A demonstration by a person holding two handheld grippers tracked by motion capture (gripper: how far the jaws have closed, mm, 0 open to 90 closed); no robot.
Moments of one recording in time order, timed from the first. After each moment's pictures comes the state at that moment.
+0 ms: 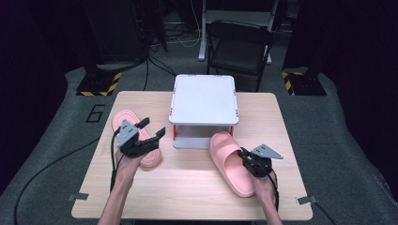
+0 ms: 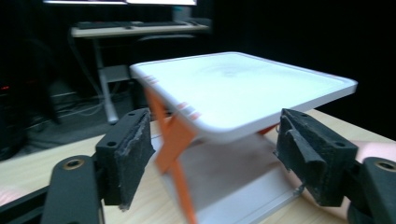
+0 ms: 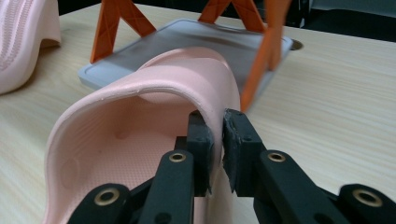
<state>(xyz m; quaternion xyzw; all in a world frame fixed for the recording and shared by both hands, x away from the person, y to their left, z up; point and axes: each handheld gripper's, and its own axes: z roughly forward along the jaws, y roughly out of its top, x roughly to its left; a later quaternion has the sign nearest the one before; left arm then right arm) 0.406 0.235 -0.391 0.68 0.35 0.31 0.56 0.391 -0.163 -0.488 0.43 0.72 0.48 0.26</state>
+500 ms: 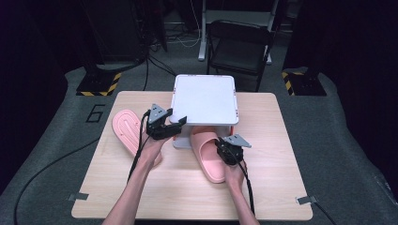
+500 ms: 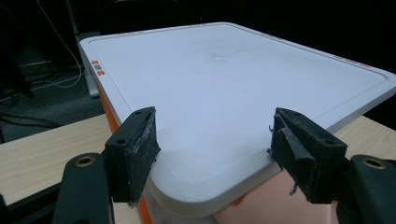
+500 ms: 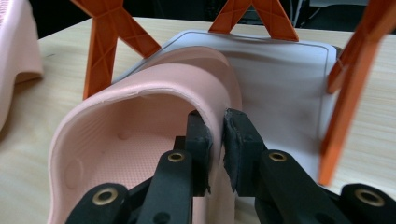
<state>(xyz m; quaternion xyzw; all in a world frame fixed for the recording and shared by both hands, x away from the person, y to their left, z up) 0.465 0.185 -0.401 0.71 0.38 0.27 0.54 0.438 -0.081 -0.505 0.47 0.69 0.48 0.26</state>
